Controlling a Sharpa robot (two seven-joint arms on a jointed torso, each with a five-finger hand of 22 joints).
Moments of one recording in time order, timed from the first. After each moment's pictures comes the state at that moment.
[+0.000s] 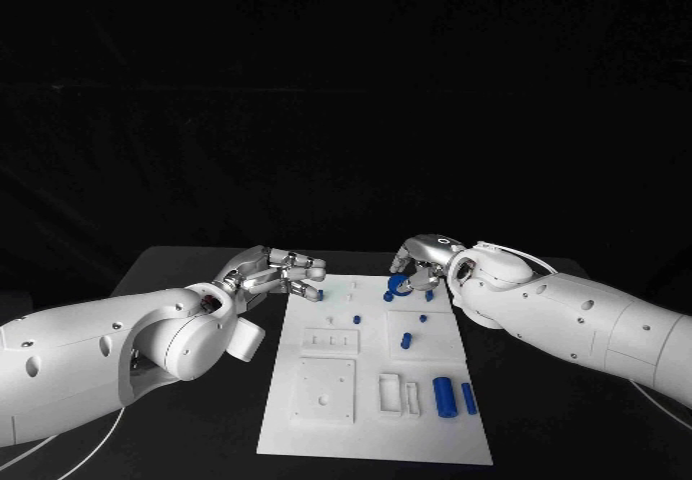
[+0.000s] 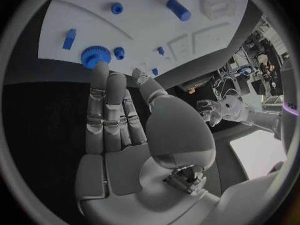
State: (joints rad) left arm 1.40 -0.88 -0.23 1.59 -0.10 -0.26 0.31; left_hand 1.35 0.09 -0.04 -0.22 0.14 1.03 0.14 0.07 0.07 1.20 0.10 0.07 0.06 1.29 0.04 0.28 0.10 0.03 0.97 0.02 0.51 0.20; right arm 1.26 -0.56 -0.01 1.07 -1.58 -0.24 0.00; right_hand 1.32 -0.06 0.20 -0.28 0.22 1.06 0.11 0.07 0.06 1.07 0.10 0.06 0.06 1.46 0.00 0.84 0.47 0.19 1.37 0.00 0.55 0.39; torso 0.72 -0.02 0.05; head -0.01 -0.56
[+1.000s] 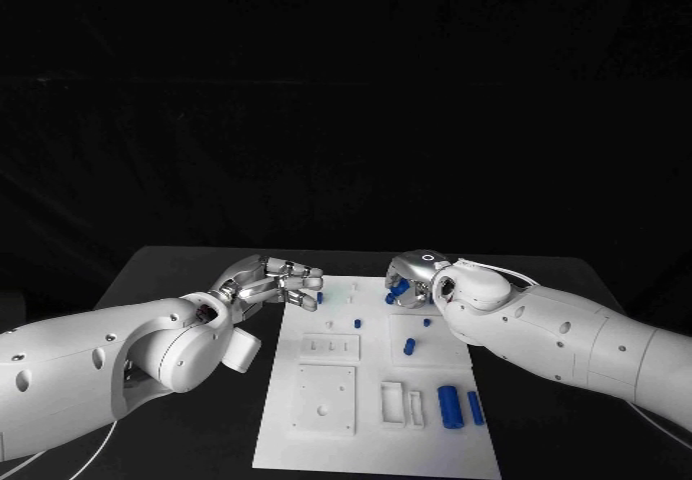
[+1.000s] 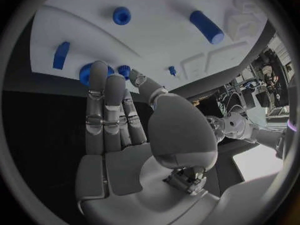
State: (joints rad) left arm 1.42 -0.87 -0.23 1.59 -0.11 -0.26 0.30; left_hand 1.34 0.08 -0.05 -0.22 0.14 1.03 0.14 0.07 0.07 1.20 0.10 0.07 0.06 1.28 0.04 0.28 0.09 0.03 0.96 0.02 0.51 0.19; right arm 1.26 -0.53 -0.01 1.09 -1.73 -0.23 -0.13; right_hand 1.30 -0.11 0.42 -0.28 0.18 1.07 0.12 0.07 0.07 1.08 0.10 0.06 0.06 1.46 0.01 0.88 0.45 0.16 1.41 -0.02 0.52 0.54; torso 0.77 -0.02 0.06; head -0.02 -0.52
